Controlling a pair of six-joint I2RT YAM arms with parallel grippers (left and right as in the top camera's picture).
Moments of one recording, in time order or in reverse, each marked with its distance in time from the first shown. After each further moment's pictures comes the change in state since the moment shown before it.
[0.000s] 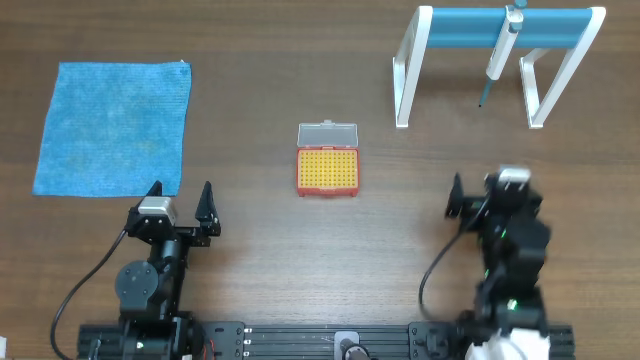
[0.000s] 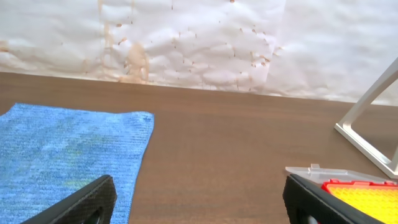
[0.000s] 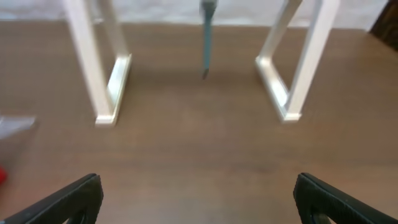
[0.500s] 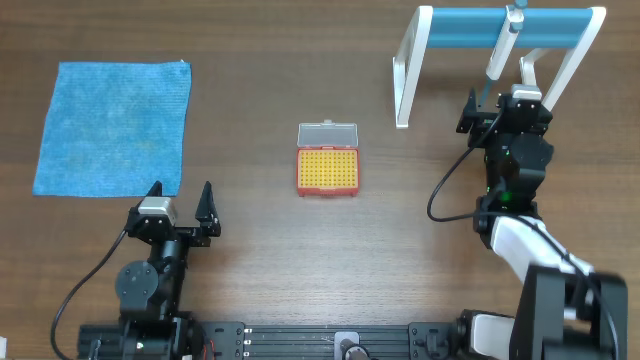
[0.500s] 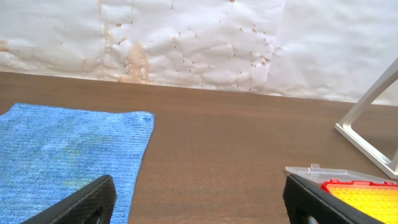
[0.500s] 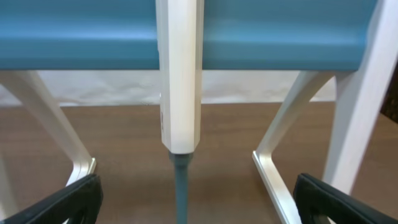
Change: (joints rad) left arm 0.000 0.000 0.000 -0.001 0.000 0.000; right arm -0.032 0.905 0.212 0.933 0.000 0.030
